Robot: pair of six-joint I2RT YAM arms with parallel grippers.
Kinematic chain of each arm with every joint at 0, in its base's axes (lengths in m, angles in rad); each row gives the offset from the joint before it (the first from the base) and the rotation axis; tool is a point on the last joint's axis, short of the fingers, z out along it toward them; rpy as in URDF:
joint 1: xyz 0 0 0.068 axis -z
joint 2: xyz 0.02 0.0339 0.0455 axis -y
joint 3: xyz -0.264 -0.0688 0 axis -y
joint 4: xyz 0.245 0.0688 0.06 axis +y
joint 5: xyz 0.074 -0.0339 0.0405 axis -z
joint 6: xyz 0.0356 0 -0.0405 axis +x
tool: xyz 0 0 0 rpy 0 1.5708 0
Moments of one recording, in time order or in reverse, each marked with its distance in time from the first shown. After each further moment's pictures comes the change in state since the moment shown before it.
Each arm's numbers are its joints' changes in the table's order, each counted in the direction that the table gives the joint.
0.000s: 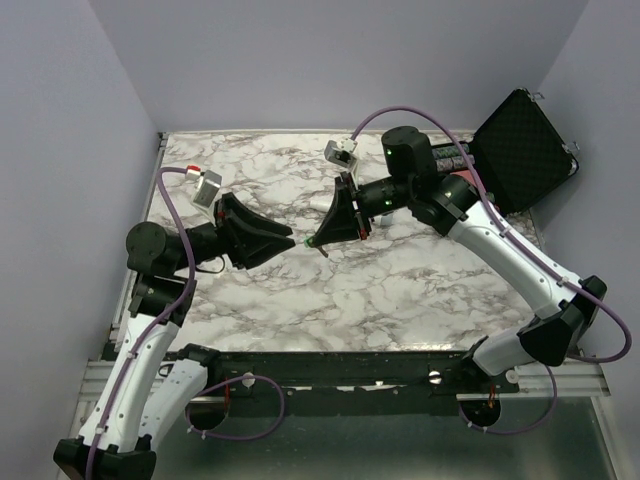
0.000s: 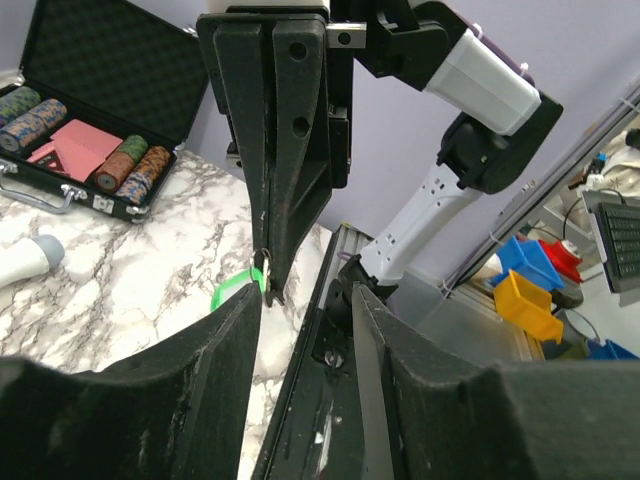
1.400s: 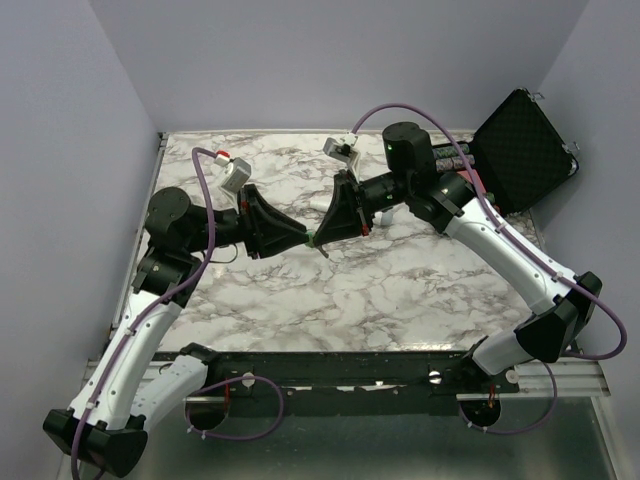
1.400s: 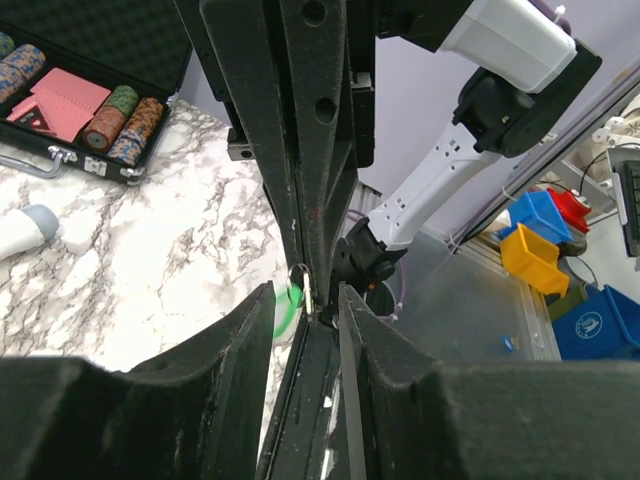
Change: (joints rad) left arm 0.116 -0.142 0.166 0.282 -0.024 0.237; right arm 0.013 -0.022 0.000 -0.070 -0.121 0.096
